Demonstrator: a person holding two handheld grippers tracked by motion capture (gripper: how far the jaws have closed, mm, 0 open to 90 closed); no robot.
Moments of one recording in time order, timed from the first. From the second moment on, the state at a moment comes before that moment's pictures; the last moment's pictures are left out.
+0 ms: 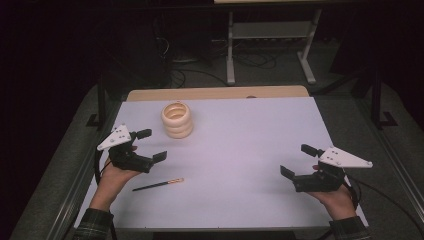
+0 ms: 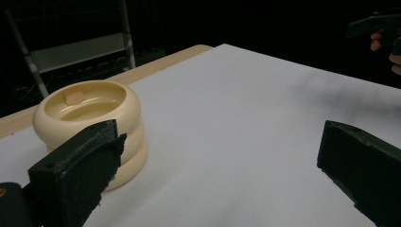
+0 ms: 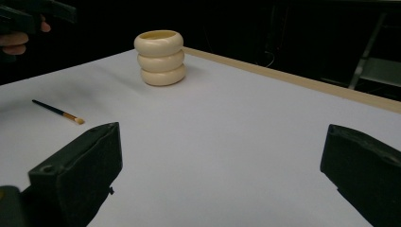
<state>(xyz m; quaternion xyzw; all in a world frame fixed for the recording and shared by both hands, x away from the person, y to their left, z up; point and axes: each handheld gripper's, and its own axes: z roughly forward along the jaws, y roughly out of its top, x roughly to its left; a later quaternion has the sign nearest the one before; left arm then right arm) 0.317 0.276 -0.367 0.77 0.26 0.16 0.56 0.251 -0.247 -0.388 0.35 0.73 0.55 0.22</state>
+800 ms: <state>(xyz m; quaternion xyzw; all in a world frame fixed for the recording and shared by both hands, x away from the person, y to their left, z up) 0.337 0.259 -0.363 0.82 0.23 0.13 0.51 0.252 -0.249 -0.389 0.36 0.73 0.55 0.22</state>
